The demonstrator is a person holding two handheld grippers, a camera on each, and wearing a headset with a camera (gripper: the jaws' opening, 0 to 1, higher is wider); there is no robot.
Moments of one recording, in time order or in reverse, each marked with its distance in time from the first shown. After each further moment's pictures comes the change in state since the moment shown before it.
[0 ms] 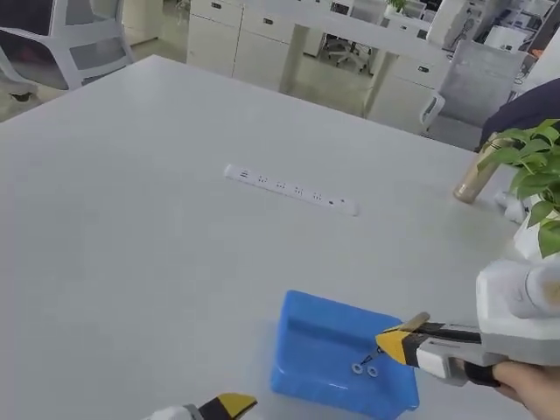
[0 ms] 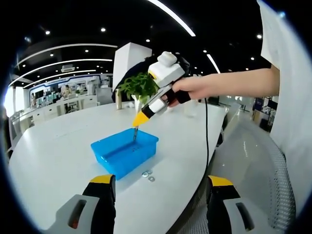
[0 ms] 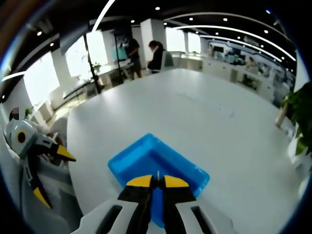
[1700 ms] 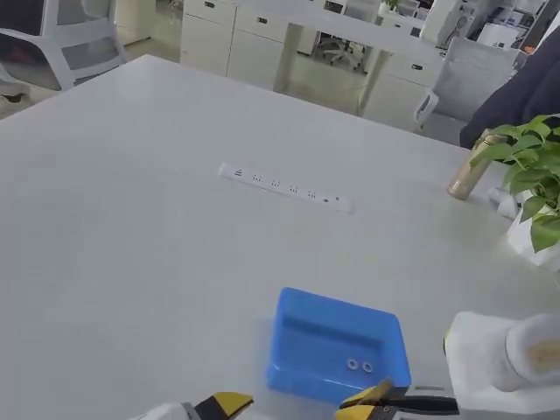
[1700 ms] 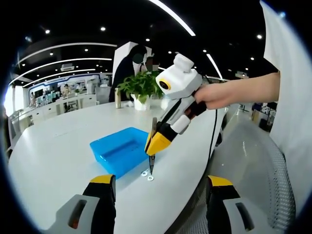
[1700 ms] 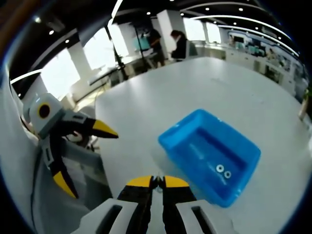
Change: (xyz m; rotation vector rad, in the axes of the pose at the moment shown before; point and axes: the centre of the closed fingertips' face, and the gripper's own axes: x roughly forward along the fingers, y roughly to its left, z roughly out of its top) left arm 0.000 -0.001 -0.001 -0.005 0.006 -0.006; right arm 0.006 0.091 -0.049 -0.019 0.093 0.224
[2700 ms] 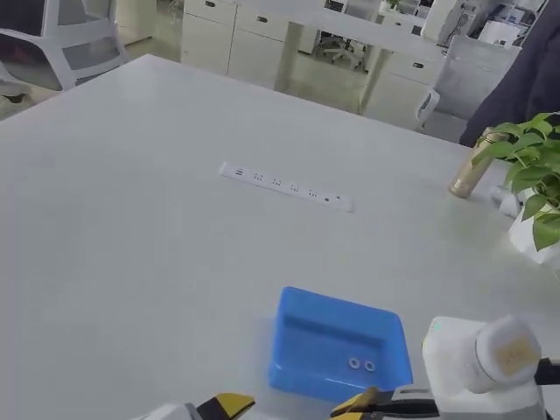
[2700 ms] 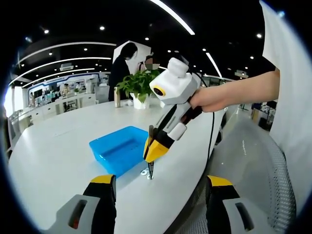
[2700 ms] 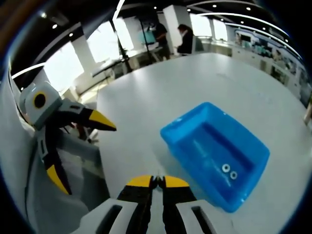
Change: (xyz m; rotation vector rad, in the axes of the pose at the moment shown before) left arm 0.001 0.000 -0.002 0.005 0.012 -0.004; right arm 0.014 -0.002 -0.010 -0.036 0.047 0.027
